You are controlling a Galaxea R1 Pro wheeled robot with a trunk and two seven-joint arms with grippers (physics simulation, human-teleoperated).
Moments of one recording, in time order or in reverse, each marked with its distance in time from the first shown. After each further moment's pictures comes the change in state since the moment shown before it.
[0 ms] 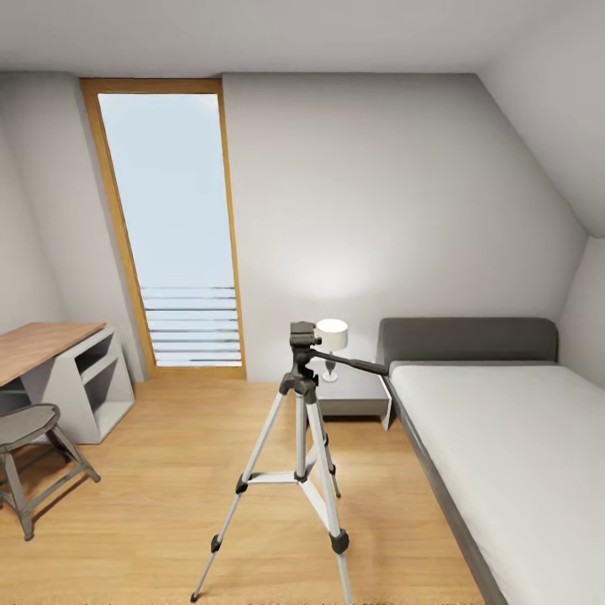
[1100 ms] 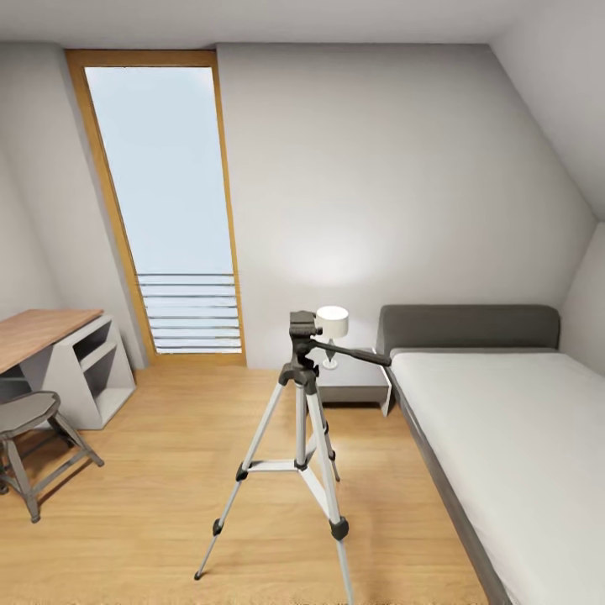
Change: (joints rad) left arm 0.000 0.054 -0.010 -0.001 -0.010 0.157 -0.008; right arm 0.000 0.001 0.000 0.073 -0.001 -0.003 0.001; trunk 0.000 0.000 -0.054
